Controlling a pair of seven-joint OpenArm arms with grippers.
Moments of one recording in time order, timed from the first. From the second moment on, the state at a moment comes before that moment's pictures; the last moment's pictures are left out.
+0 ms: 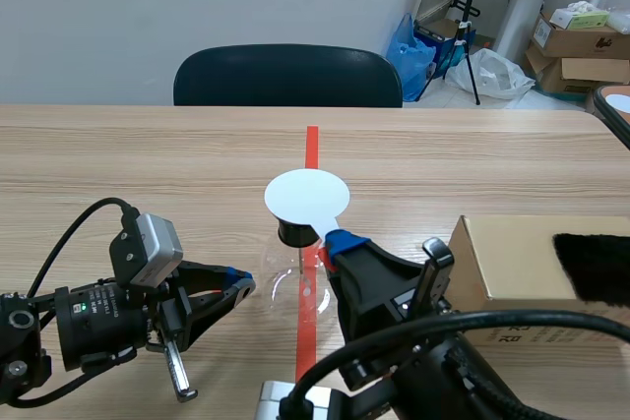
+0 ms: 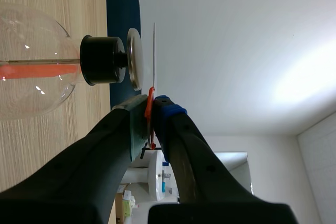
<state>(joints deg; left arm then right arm) 1.2 -24.5 22.6 60.8 13.0 -37.1 -39.3 -33.6 11.6 -21.2 95.6 -91.3 -30.6 10.8</state>
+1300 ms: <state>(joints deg) 1.2 -24.5 22.6 60.8 13.0 -37.3 -39.3 -33.6 11.6 -21.2 95.6 -91.3 -30.6 -23.2</state>
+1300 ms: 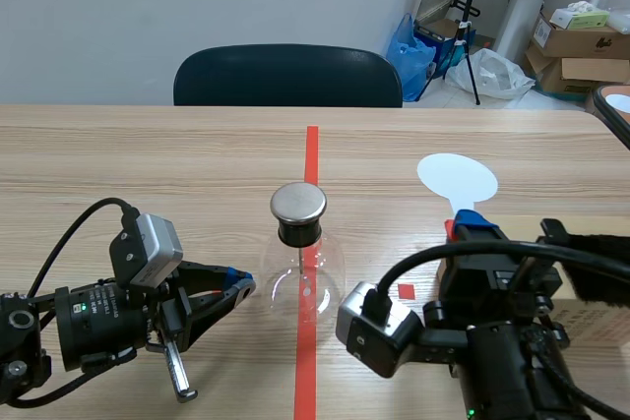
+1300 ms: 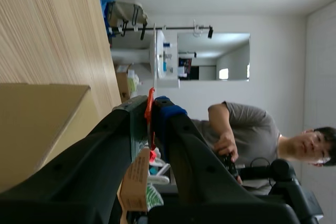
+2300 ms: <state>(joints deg) 1.2 -24.5 22.6 60.8 13.0 -37.3 -39.3 -33.6 11.6 -21.2 95.6 -91.3 -30.6 -18.8</state>
